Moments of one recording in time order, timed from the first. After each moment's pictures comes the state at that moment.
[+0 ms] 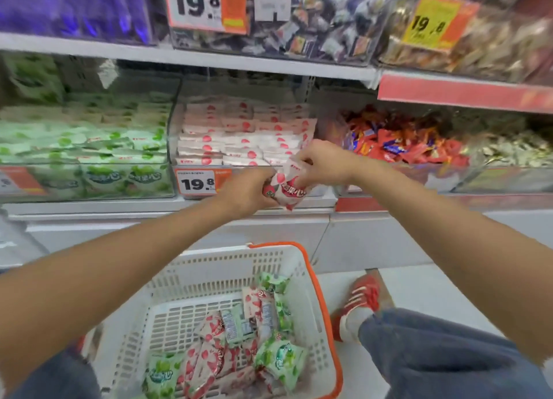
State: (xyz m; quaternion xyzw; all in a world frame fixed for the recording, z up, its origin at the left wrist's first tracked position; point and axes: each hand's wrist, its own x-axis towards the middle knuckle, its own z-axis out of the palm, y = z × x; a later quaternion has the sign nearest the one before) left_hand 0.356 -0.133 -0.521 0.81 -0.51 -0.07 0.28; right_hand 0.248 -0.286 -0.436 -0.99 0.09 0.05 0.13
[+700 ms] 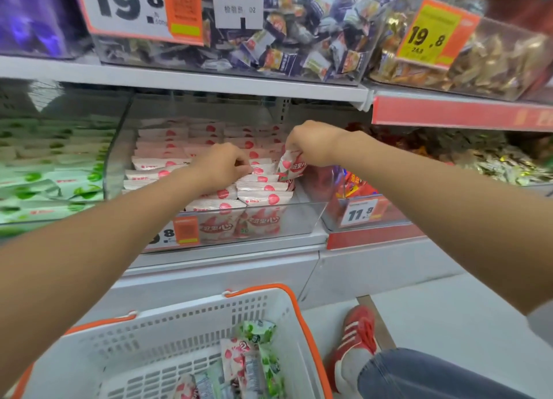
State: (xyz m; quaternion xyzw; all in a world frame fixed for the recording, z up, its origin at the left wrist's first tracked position) left_hand 0.464 -0.218 -0.491 0.84 -0.50 -0.06 0.22; right_hand 0.334 -0.377 -0.418 -0.99 0.13 0.06 -0.09
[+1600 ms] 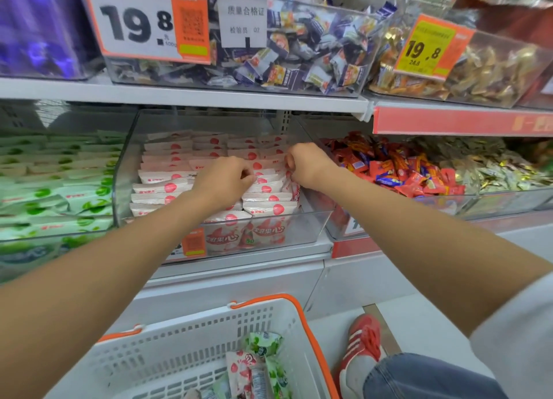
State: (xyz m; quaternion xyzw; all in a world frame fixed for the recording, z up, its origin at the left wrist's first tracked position) left_hand 0.446 -0.209 -0.489 0.84 -0.48 0.00 0.25; right_hand 0.354 -0.378 -0.464 -0.97 0.25 -0.06 0.02
